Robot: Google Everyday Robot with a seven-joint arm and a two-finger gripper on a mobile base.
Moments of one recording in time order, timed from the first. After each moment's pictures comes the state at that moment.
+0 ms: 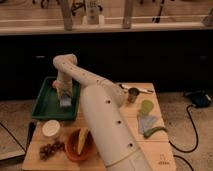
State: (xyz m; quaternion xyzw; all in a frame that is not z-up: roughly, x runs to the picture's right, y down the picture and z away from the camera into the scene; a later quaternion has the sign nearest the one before) arm -0.277 0.054 0.922 -0.15 -0.43 -0.69 0.56
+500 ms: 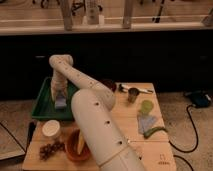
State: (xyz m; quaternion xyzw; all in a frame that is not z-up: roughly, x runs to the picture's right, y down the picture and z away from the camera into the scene) arm -0.304 0.067 0.912 -0.13 -0.49 -0.71 0.49
